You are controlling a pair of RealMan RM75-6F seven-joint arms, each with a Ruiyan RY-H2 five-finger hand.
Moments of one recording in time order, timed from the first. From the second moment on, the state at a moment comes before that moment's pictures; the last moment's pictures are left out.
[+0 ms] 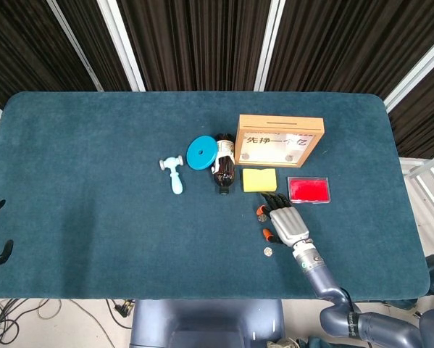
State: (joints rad) left arm -0.08 -1.03 -0.04 -1.65 1.41 1.42 0.00; right arm 0.56 -1.66 0.14 -1.32 -1.26 0.98 -0.19
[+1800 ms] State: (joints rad) left arm -0.08 -1.02 -0.04 -1.65 1.40 1.41 0.00; right arm 0.60 -1.70 0.17 -1.23 -1.23 0.94 -0.13
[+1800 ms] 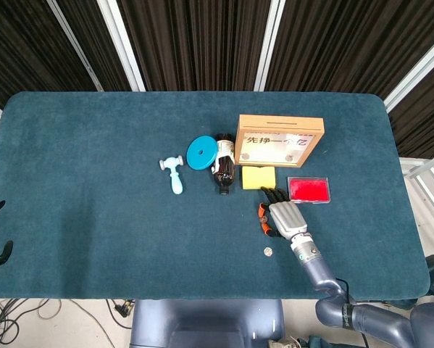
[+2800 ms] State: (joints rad) left arm -0.08 -1.02 -0.04 -1.66 1.39 1.40 0.00; right arm 0.61 -1.71 0.18 -1.18 -1.23 0.95 -0.10
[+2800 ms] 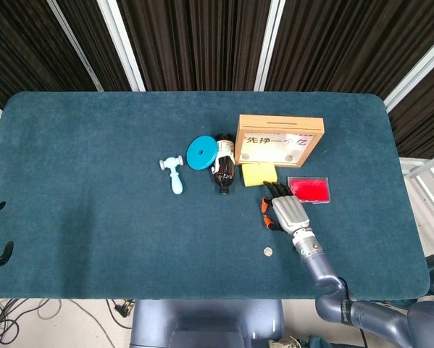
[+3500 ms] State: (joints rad) left arm -0.08 -1.02 -0.04 -1.67 1.38 1.39 0.00; right arm 0.62 -1.72 0.18 -1.17 -1.22 0.94 -0.11
